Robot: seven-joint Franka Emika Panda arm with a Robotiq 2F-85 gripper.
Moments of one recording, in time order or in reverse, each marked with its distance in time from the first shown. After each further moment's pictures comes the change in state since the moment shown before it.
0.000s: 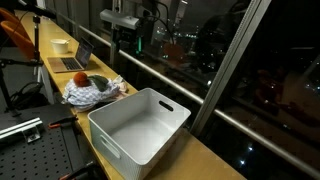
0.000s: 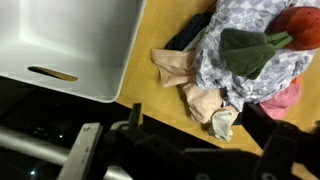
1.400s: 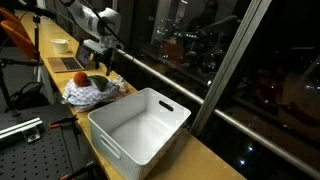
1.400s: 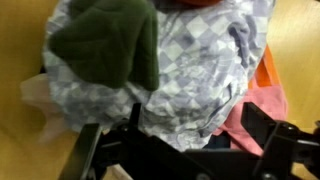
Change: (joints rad) arm 0.308 0.504 0.041 0.272 -0.084 0.005 0.574
